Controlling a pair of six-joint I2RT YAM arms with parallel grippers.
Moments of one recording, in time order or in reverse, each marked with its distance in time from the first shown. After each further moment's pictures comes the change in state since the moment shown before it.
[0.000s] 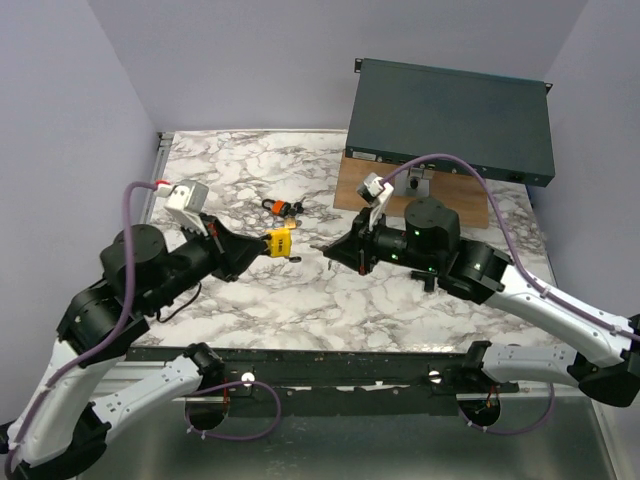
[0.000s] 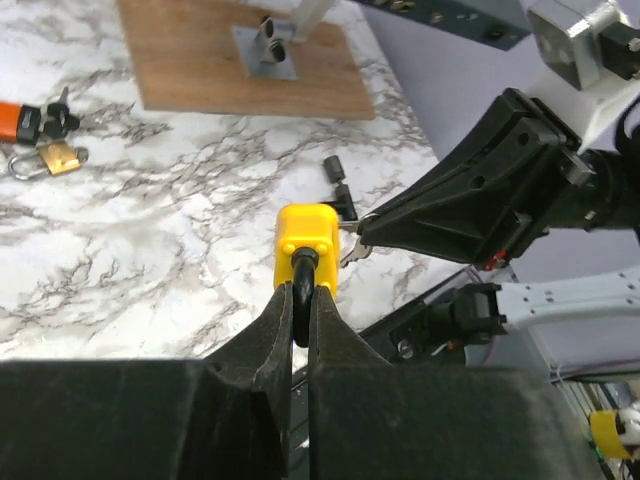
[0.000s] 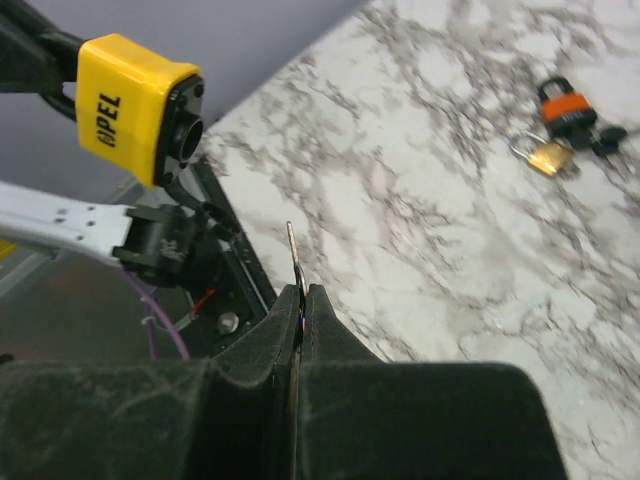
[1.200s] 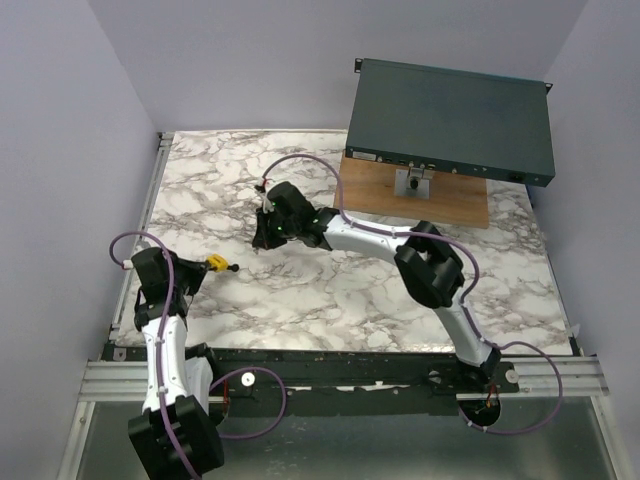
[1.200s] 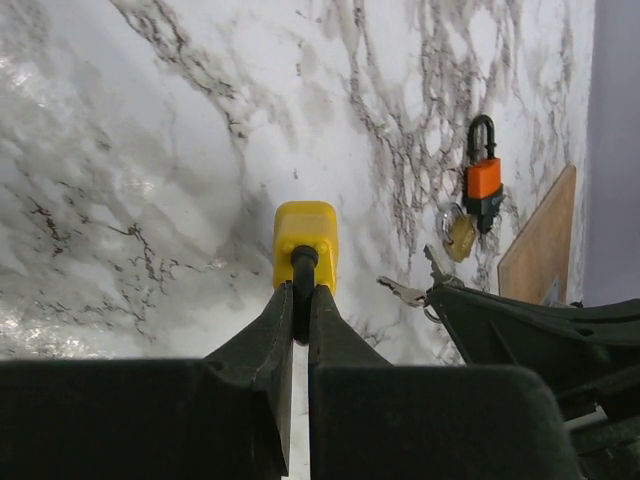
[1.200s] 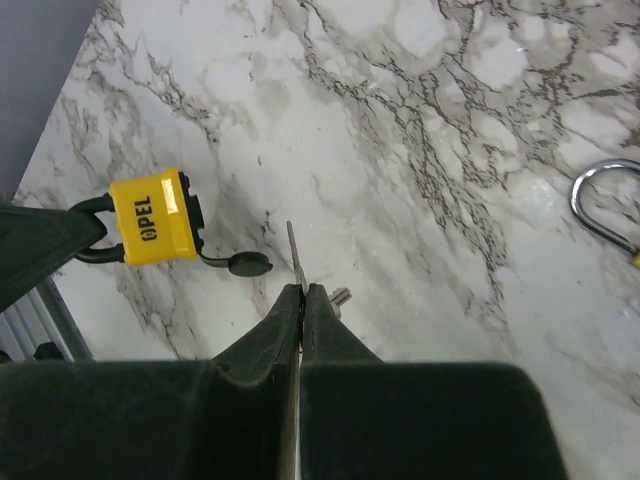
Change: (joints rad) left arm 1.141 0.079 -0.960 0.568 0.288 -0.316; right arm -0.056 1.158 0.619 0.181 -0.065 0.156
